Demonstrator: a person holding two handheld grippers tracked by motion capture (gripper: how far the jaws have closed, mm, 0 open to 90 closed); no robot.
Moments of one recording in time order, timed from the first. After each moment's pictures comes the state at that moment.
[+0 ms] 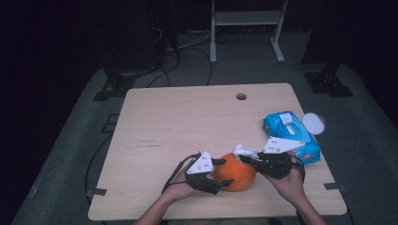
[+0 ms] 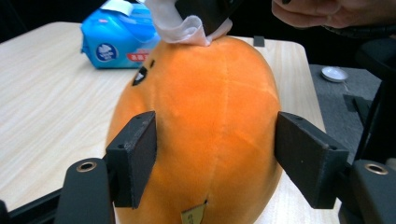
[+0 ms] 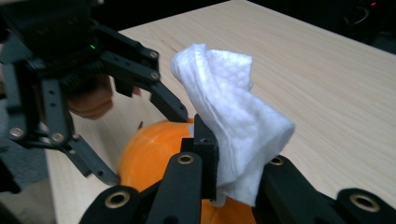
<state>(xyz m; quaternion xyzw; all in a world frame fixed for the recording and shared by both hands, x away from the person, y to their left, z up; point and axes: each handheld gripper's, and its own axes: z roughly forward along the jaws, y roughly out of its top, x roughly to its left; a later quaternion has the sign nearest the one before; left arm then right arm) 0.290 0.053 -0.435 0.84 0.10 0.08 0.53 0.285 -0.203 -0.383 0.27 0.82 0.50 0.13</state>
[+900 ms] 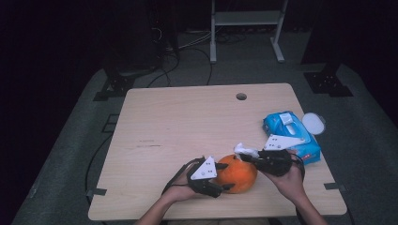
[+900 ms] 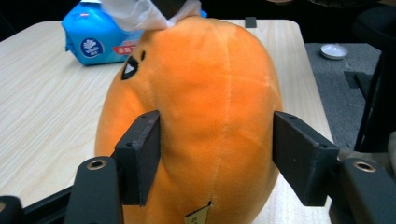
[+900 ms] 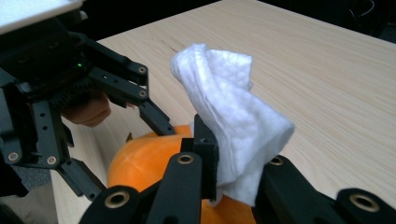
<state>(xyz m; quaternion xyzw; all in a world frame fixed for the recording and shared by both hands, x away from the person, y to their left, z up) 0.286 0.050 -0.440 0.85 0.07 0.10 0.52 0.293 -0.207 -0.387 0.28 0.81 0.50 0.12</state>
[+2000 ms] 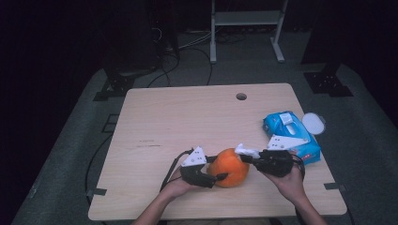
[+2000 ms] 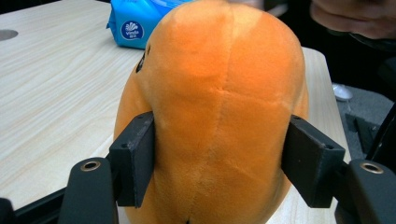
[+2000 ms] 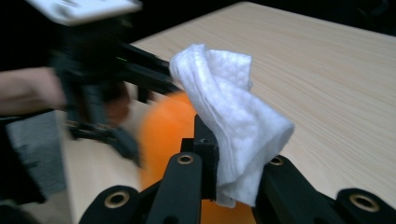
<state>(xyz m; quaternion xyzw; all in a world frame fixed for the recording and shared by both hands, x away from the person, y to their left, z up) 0.308 0.071 -0.447 0.82 0.17 0.06 0.54 0.291 -0.209 -0.388 0.28 0.80 0.52 0.09</state>
